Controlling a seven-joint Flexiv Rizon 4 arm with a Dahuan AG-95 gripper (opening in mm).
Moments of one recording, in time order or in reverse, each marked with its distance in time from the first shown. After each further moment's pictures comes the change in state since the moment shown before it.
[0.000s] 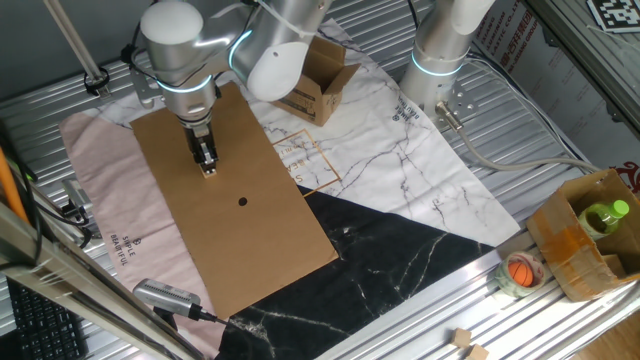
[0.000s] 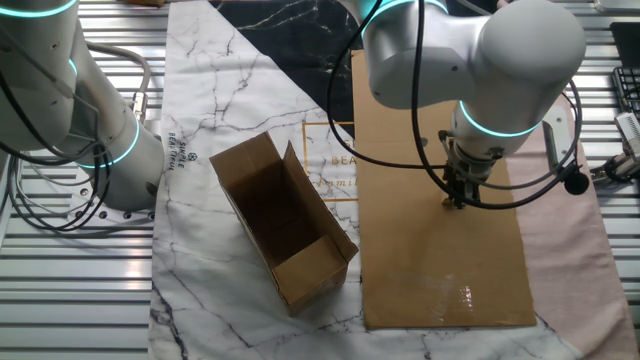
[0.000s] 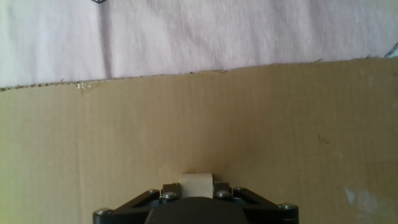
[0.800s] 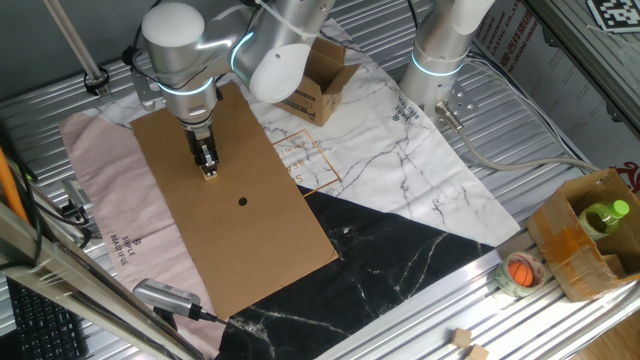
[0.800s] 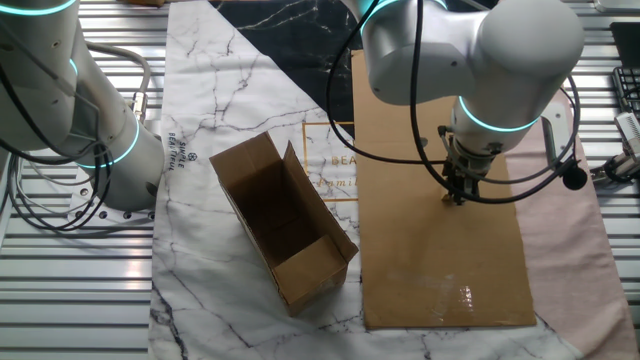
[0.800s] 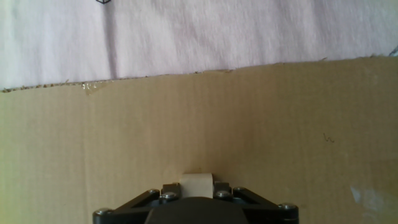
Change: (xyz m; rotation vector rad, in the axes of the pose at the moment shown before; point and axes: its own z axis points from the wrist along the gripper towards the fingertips) arm -0.001 0.006 0.000 -0.001 -0.001 0.012
